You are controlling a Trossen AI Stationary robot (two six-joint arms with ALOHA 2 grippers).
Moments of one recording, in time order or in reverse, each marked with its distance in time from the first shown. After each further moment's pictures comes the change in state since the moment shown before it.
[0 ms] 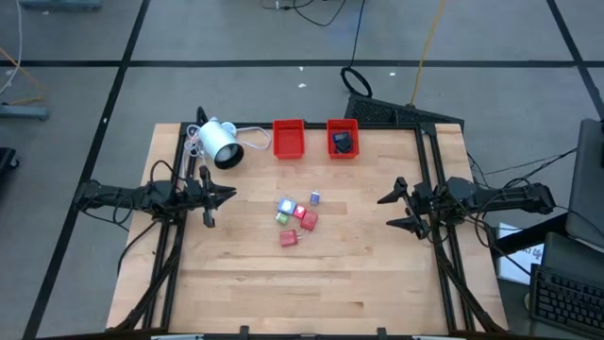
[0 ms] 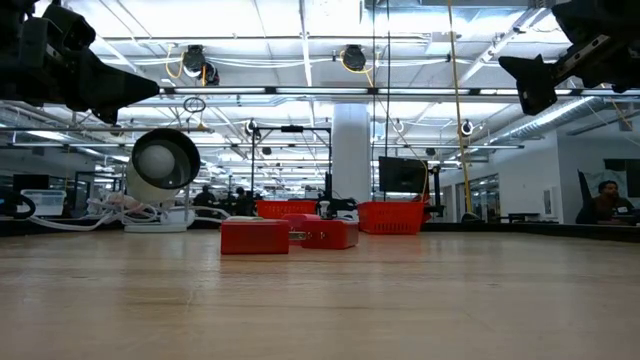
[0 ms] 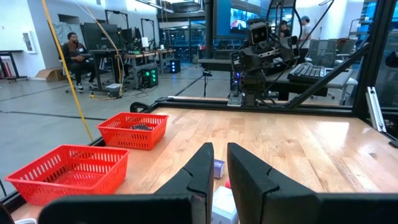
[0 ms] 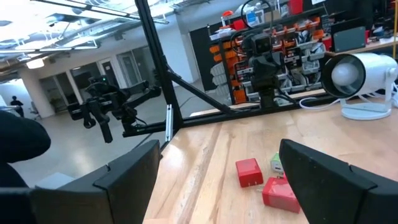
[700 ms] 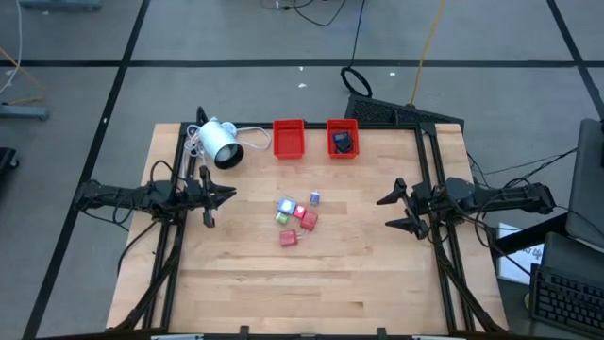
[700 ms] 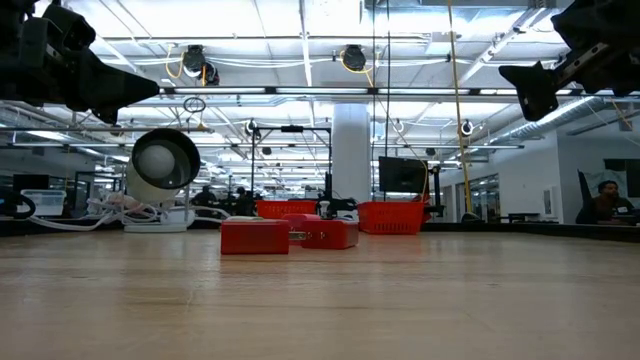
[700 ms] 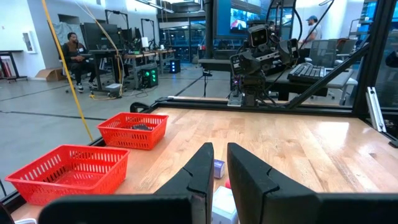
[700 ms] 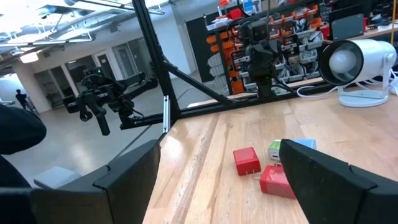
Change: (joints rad) left arm 0.000 0.000 0.000 0.000 0.000 0.000; right arm 0.000 0.000 0.000 -0.043 0.000 0.007
